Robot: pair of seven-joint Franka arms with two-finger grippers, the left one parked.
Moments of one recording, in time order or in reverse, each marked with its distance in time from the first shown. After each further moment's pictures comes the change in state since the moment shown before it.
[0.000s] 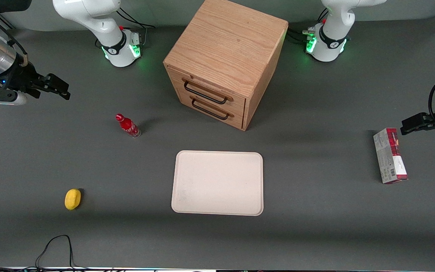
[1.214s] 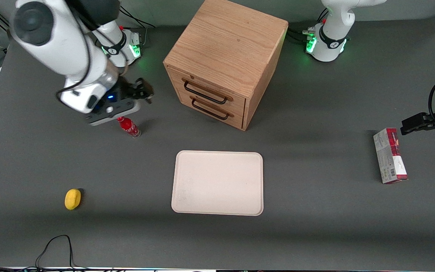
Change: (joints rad) arm 0.024 0.317 0.408 0.271 0.073 0.017 -0.013
